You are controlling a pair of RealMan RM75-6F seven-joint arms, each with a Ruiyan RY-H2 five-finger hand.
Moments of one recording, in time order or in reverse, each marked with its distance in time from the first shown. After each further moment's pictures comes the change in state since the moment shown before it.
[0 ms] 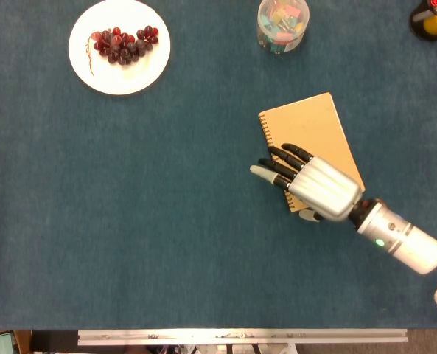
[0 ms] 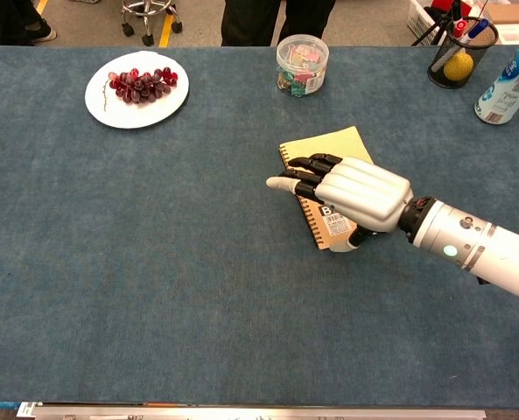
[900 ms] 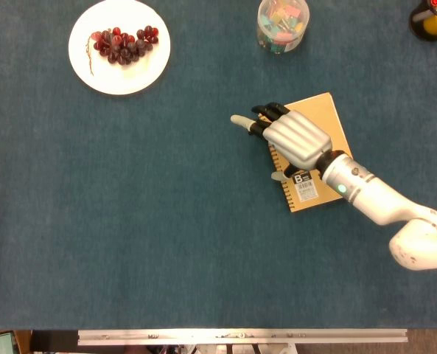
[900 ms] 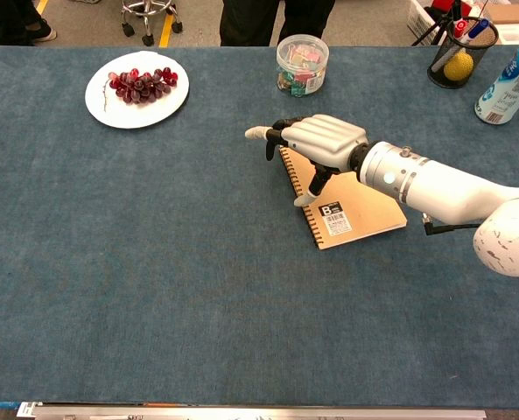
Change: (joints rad) left arm 0.012 0.011 0.006 -0.012 -0.015 -0.002 0.024; right arm 0.205 -0.067 0.186 0.054 0.338 -0.318 0.066
